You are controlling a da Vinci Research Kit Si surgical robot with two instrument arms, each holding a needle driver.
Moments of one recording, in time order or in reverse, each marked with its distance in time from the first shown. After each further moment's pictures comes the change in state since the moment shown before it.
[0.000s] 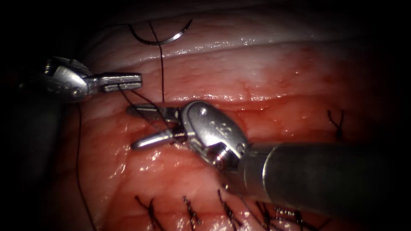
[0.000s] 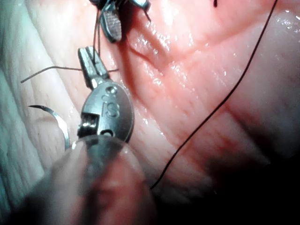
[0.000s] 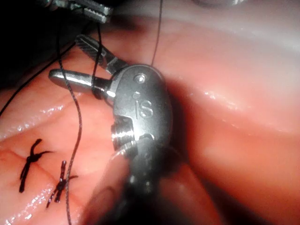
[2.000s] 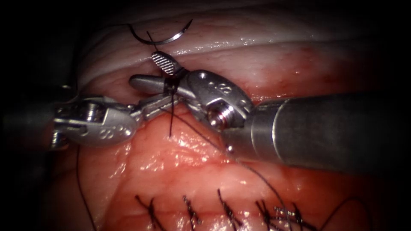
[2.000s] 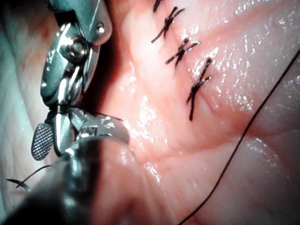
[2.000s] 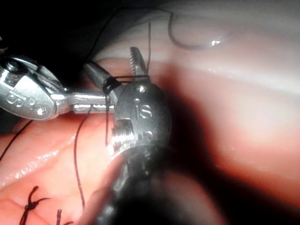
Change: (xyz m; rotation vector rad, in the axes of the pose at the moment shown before) right arm 0.004 0.004 0.000 -0.968 -0.172 0.109; left arm 0.004 0.004 0.006 0.169 -0.507 0.165
